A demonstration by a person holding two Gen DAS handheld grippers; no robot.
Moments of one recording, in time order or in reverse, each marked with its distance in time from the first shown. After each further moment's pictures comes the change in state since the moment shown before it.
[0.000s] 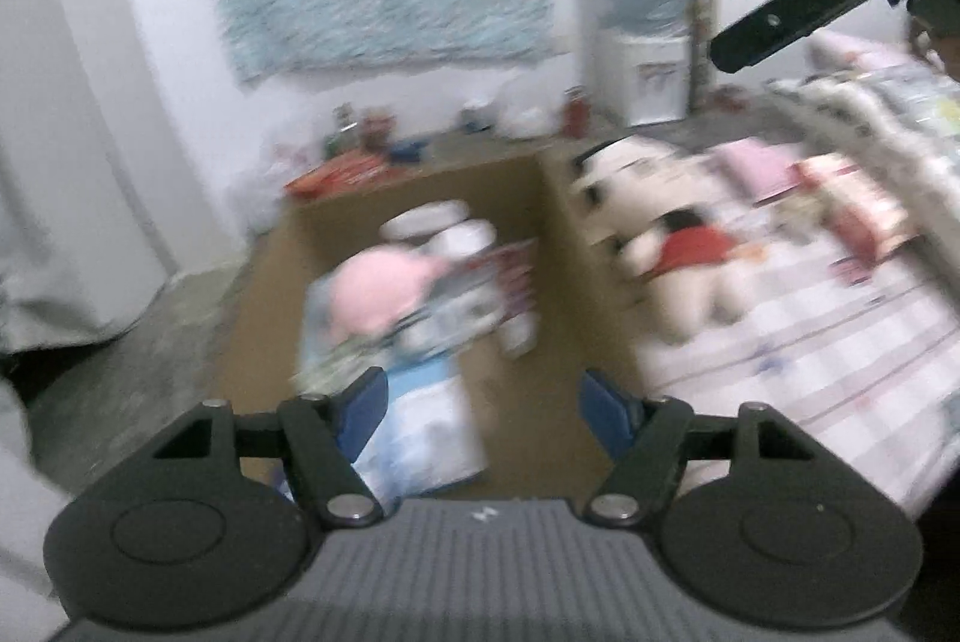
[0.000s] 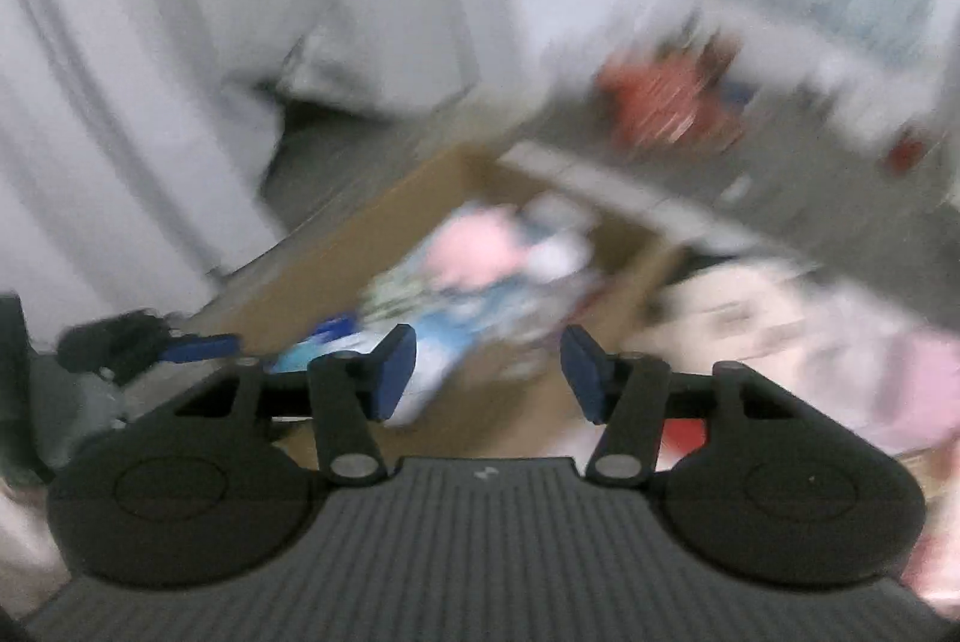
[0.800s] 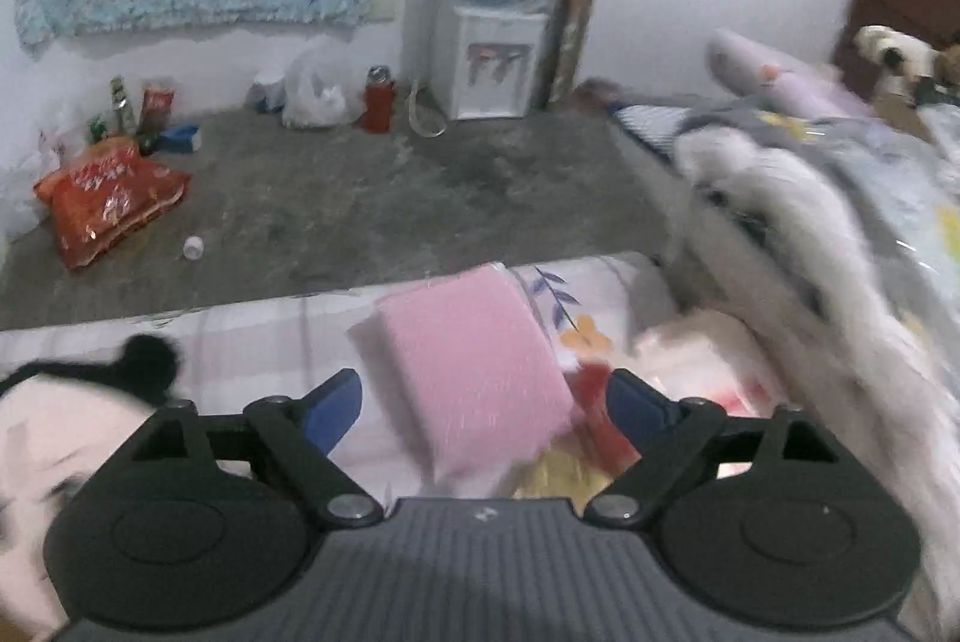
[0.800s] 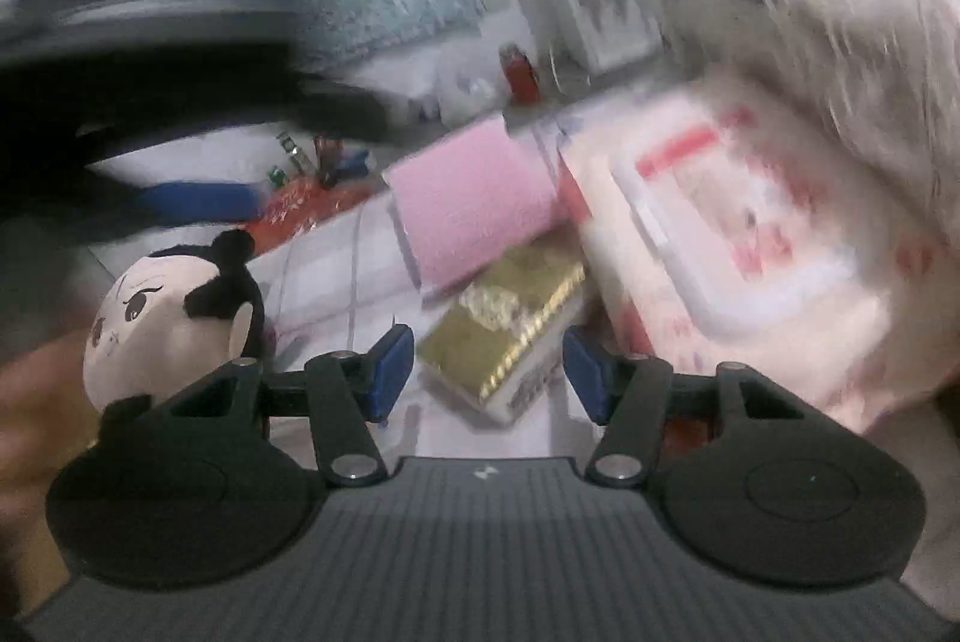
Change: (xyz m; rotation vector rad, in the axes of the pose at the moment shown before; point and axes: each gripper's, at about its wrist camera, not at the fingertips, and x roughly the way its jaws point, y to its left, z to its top) left arm 0.294 -0.300 0.210 -0.072 0.086 -0.300; right arm 0.090 -0.226 -0.220 0.631 -0.245 -0.421
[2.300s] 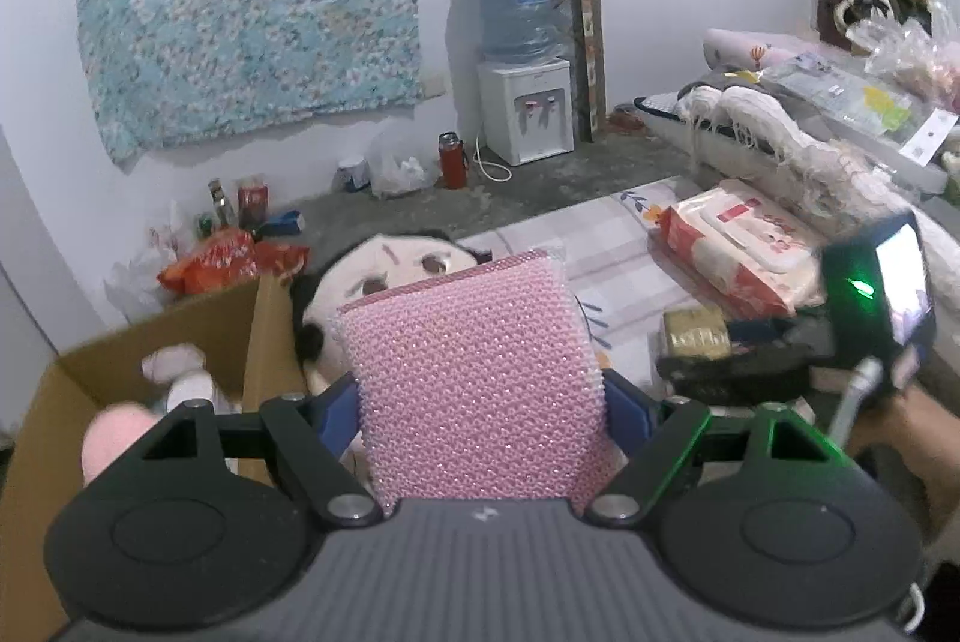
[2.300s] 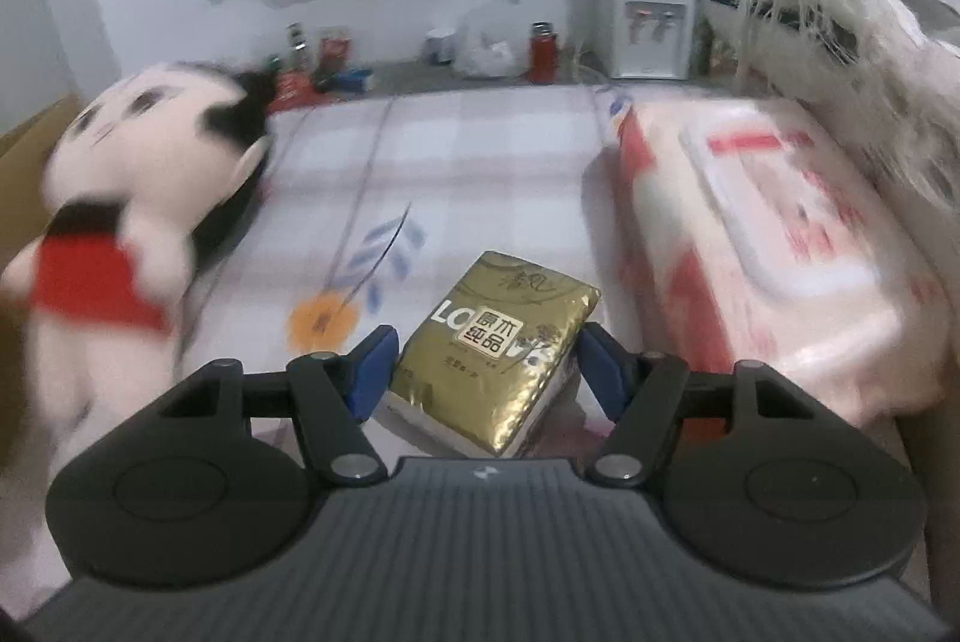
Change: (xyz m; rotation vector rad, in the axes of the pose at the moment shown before) left arm -0.224 0.082 -0.147 0.217 -0.143 0.161; right arm -0.028 0.033 -0.053 -0.274 0.103 -0.051
